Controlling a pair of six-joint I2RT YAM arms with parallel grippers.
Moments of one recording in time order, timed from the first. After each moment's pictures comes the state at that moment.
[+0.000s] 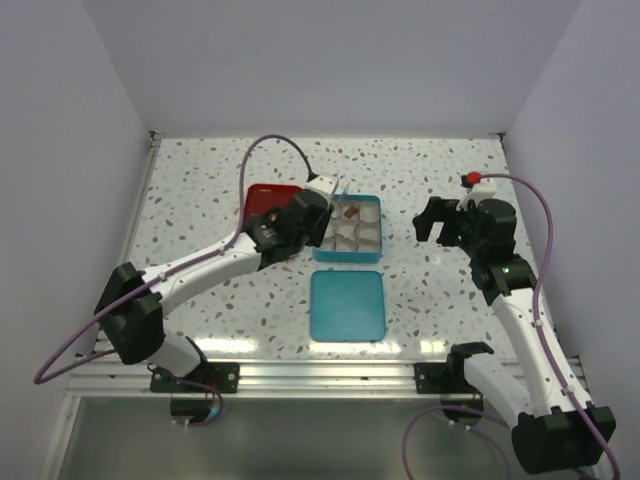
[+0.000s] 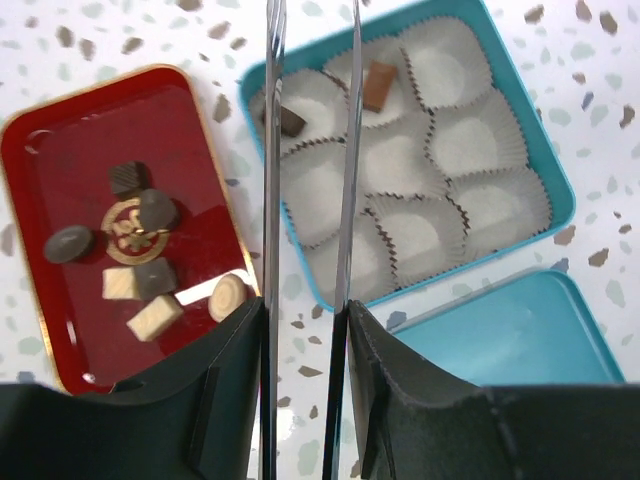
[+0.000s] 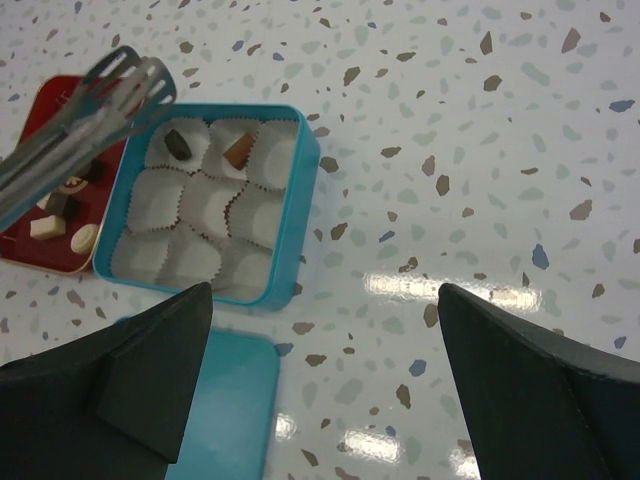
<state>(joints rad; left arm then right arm) -0.84 1.53 1.18 -0.34 -0.39 -0.25 0.12 0.86 0.81 -0.36 -0.11 0.22</state>
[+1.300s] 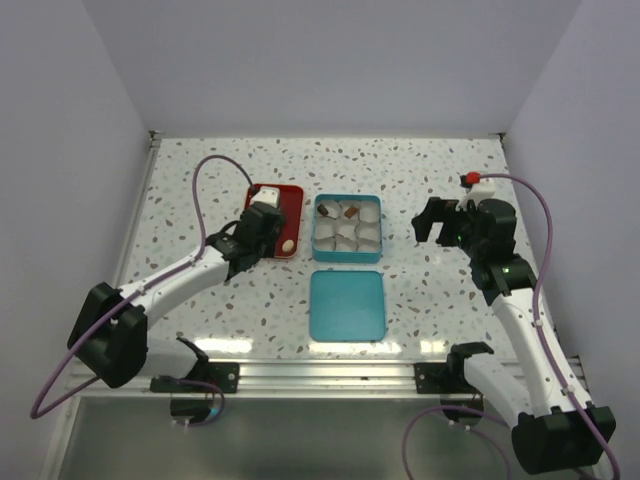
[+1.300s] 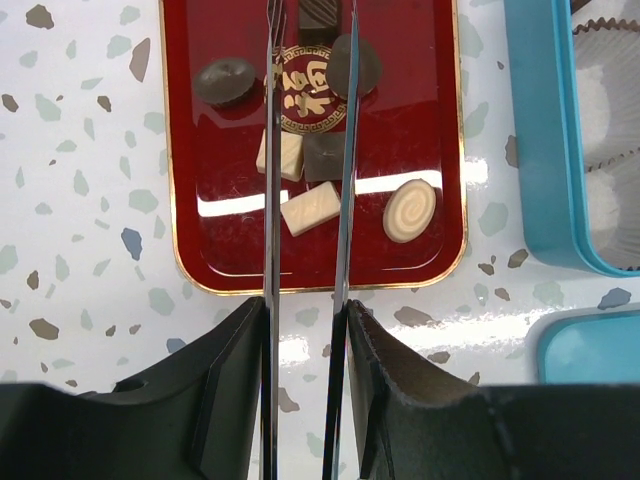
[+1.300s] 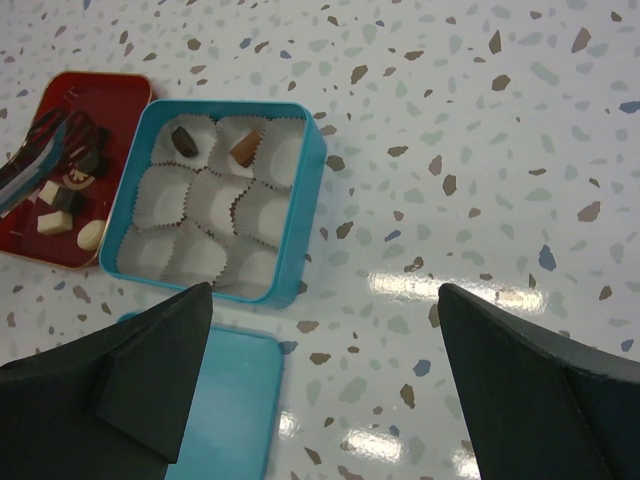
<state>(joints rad) -0.60 1.34 0.85 -0.33 -0.42 -0.31 0.12 0.86 0.81 -0.37 -0.12 0.22</state>
